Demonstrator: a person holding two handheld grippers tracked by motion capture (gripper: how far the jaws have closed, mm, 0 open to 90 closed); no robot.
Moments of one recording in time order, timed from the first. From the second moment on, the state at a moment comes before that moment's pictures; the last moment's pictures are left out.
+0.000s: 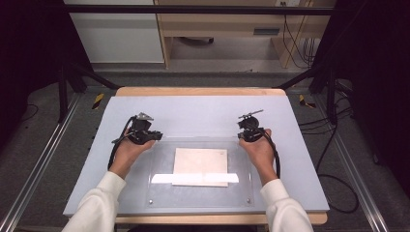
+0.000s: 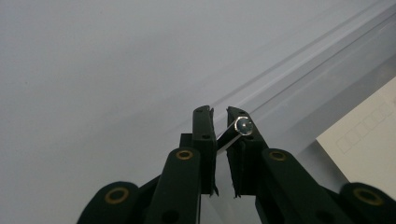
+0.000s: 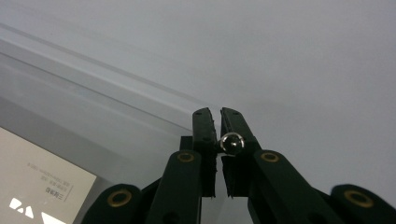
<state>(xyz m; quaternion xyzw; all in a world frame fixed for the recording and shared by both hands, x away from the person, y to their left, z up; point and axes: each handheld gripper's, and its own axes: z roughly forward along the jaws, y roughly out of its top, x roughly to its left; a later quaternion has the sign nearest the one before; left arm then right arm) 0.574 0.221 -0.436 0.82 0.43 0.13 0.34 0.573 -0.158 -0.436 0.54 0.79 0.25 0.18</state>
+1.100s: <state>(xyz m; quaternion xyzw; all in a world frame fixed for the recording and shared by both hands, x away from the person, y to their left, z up) 0.565 0.219 -0.452 0.81 0.44 0.17 0.34 0.571 -0.161 -0.458 0.52 0.78 0.30 0.20</state>
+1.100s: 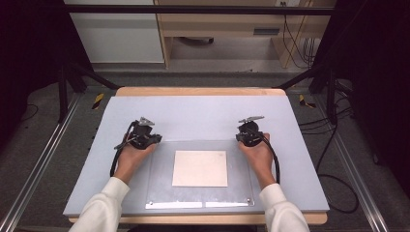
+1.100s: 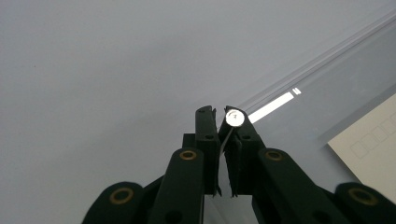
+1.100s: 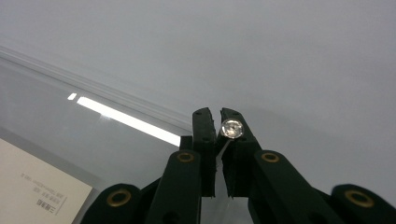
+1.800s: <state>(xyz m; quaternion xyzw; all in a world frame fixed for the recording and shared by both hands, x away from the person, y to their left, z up) 0.562 0.218 -0.459 0.80 0.45 0.18 0.35 0.555 -0.176 -0.457 0.46 0.77 0.38 0.24</state>
